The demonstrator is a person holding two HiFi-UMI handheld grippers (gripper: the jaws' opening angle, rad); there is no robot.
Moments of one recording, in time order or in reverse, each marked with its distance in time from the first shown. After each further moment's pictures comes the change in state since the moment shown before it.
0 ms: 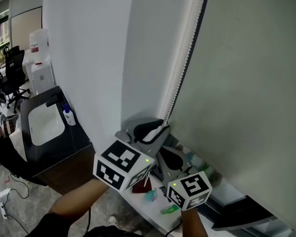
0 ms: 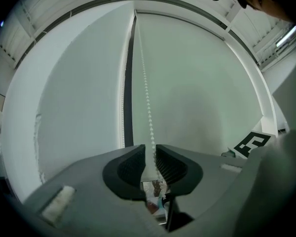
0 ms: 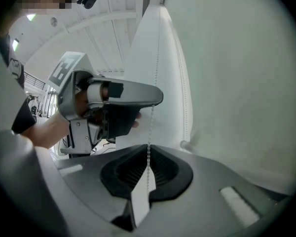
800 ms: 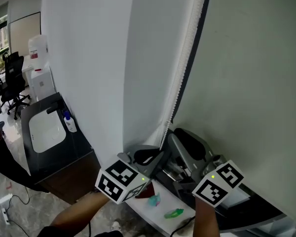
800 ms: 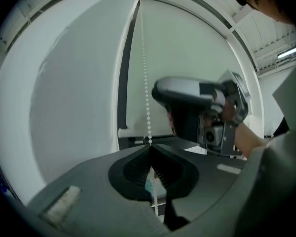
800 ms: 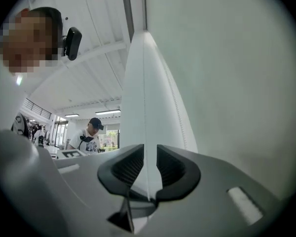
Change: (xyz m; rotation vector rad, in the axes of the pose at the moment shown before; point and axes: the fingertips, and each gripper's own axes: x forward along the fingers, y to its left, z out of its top) left arm -0.008 -0.019 -0.073 -0.065 0.141 -0.114; right arm -0.021 -0.017 0.113 0.178 -0.263 0.099
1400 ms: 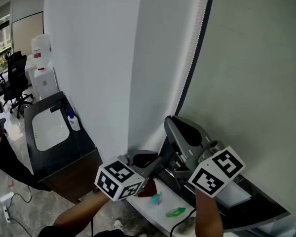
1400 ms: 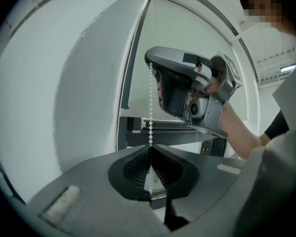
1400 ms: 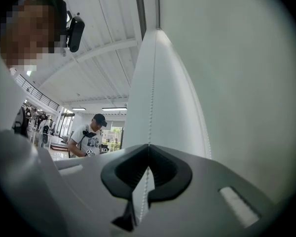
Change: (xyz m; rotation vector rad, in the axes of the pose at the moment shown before) left arm -0.010 0.000 -0.031 -0.093 0.037 -0.047; right arm 0.033 0.018 0.020 -0.101 -0.009 0.062
